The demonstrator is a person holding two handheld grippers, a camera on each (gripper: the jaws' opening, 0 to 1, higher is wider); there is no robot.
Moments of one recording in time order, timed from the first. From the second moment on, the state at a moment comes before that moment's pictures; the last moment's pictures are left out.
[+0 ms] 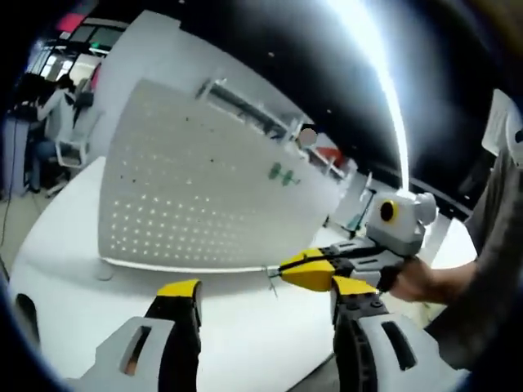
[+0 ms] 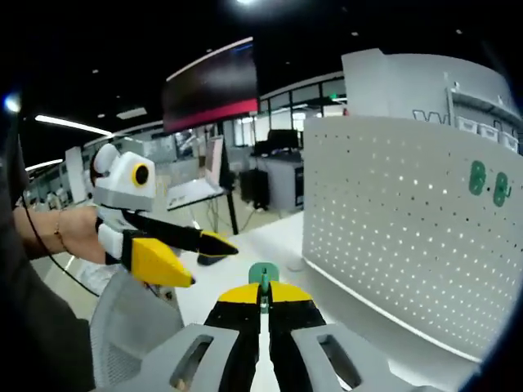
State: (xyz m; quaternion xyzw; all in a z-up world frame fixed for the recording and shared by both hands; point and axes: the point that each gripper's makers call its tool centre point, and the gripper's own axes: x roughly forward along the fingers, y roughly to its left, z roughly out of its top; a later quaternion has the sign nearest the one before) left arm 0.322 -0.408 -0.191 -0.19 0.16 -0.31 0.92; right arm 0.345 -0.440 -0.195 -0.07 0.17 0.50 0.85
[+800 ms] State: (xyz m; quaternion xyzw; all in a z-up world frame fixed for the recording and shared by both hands) left arm 0.321 -0.442 -0.187 -0.05 0.13 -0.33 0.93; right arm 0.369 -0.447 -0.184 -0.03 0.13 0.45 0.88
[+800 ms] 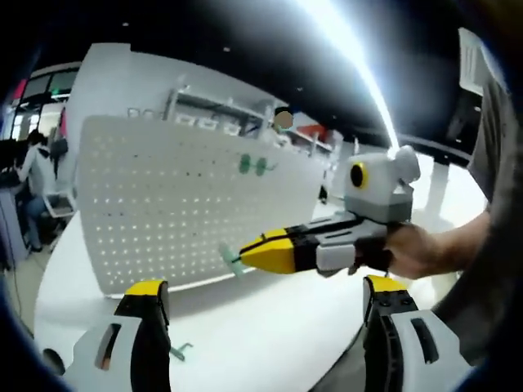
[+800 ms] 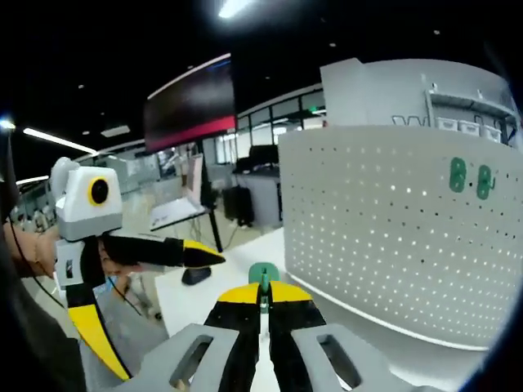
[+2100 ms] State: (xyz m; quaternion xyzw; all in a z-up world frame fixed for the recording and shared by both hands) left arm 0.329 -0.427 -0.191 -0.04 0.14 -0.30 0.94; right arm 0.467 -0.561 -0.147 0.02 0.05 0.27 0.96
